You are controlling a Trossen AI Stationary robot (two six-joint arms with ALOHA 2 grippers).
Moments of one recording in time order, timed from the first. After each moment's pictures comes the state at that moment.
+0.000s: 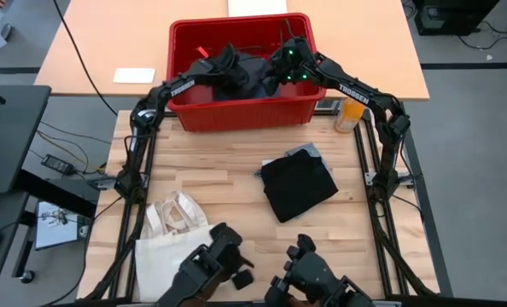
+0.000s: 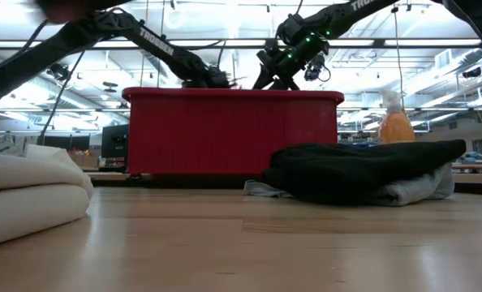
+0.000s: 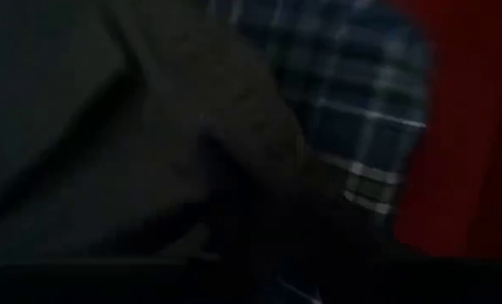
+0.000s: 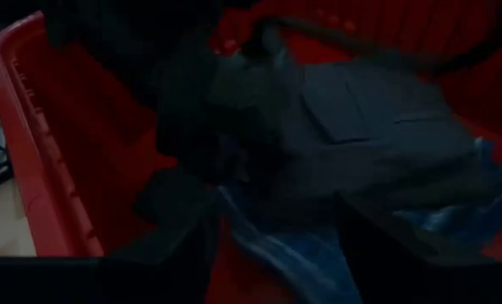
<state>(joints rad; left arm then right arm) 0.84 2.22 2.02 -0.75 0.17 0.32 -0.76 1.91 1.83 -0.50 -0.24 0.06</state>
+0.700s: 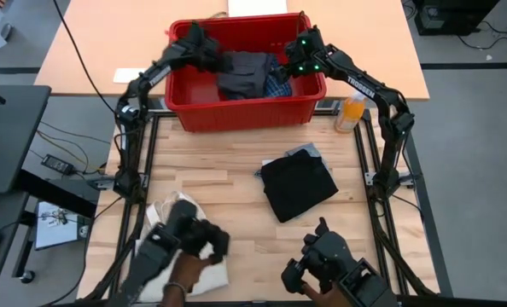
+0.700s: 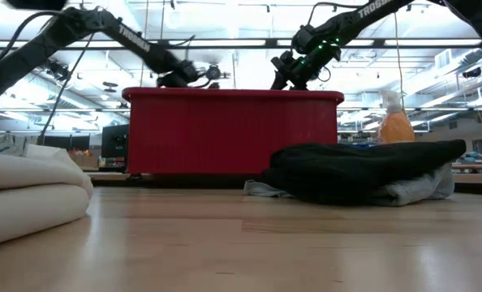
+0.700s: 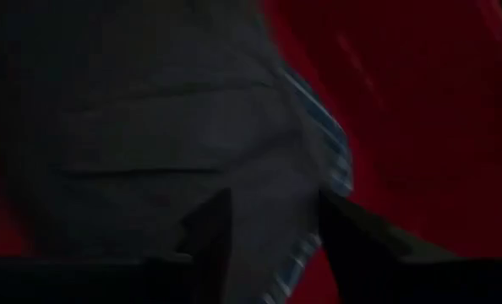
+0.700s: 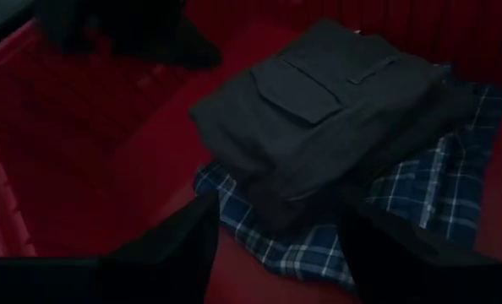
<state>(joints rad) 1.07 2.14 2.02 -0.64 0.51 -0.33 -0.89 1.91 1.83 -0.56 -0.34 0.16</state>
